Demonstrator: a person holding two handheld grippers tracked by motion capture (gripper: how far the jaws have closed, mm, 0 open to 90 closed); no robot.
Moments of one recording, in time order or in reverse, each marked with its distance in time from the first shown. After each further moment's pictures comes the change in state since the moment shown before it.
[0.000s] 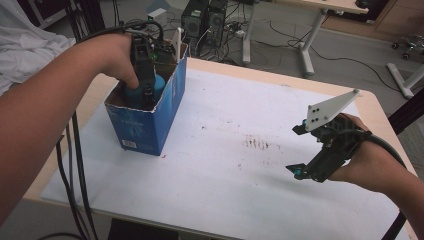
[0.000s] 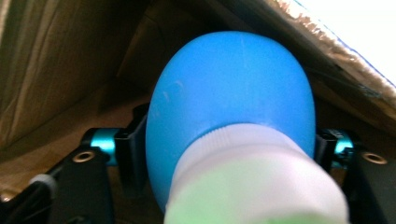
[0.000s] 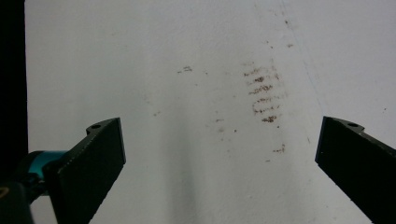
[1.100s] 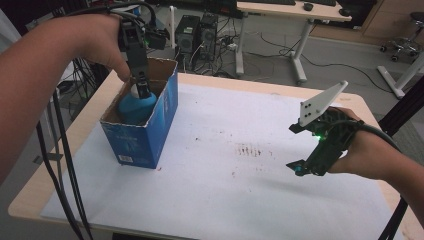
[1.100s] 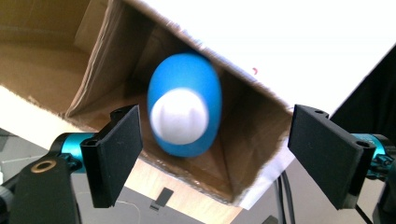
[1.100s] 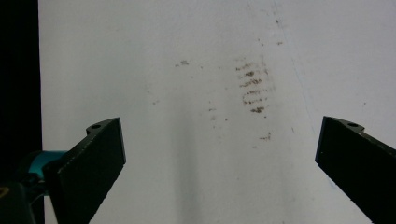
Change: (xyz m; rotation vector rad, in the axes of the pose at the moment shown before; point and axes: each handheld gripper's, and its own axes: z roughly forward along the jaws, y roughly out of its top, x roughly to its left) left arm -0.033 0.012 -0.083 -0.023 0.046 0.029; right arm -0.010 0.002 -0.026 0.022 0.014 -0.019
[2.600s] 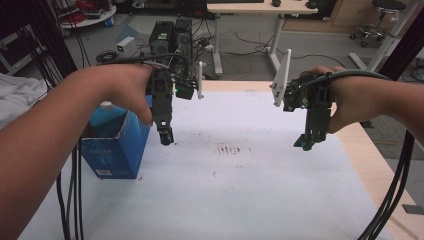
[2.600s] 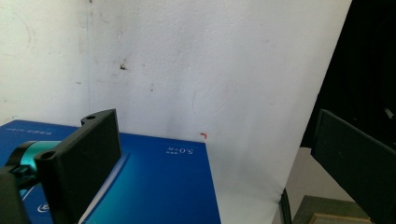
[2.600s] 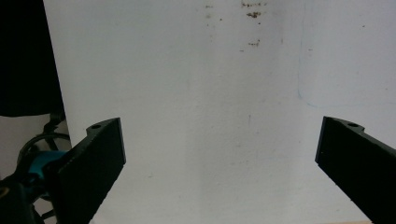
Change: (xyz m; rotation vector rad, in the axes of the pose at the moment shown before) left arm -0.076 0.086 0.054 0.026 -0.098 0.371; right arm -0.027 0.024 -0.042 0.436 0.071 -0.142
